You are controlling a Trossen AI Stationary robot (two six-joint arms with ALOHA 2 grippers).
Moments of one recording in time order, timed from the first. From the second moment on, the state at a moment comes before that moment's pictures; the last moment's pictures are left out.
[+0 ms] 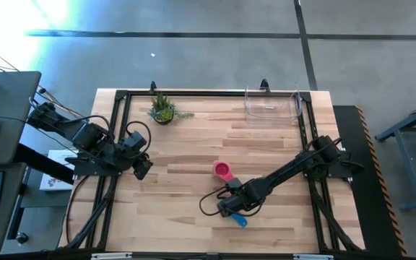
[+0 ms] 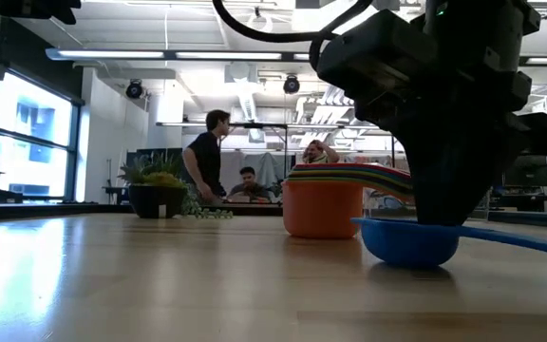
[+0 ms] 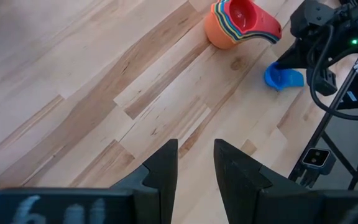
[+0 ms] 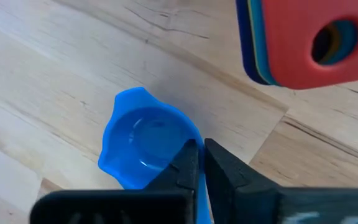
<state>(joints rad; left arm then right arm) -0.47 1.00 1.13 -1.15 -0.31 -1.22 0.48 1.98 1.33 -0.68 0.07 1.56</state>
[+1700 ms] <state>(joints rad) -0.47 1.00 1.13 -1.15 -0.33 -1.26 0.10 1.81 1.77 -1.32 0.29 0.85</state>
